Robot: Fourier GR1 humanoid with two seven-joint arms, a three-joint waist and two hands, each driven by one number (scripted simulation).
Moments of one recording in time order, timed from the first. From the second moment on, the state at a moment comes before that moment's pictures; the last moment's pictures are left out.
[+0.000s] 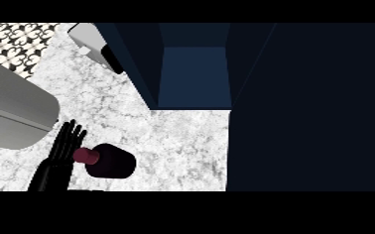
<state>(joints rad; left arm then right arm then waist) 0.21 0.10 0.14 -1.45 0.18 -0.27 -0.32 0.10 -0.06 0.00 -2.38 -0.23 0.23 0.39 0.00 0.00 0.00</state>
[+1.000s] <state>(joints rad) 0.01 0.09 0.17 -0.94 0.10 -0.28 -0.61 0.08 -0.06 0.00 -2.39 -0.21 0.23 0.41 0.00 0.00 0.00</state>
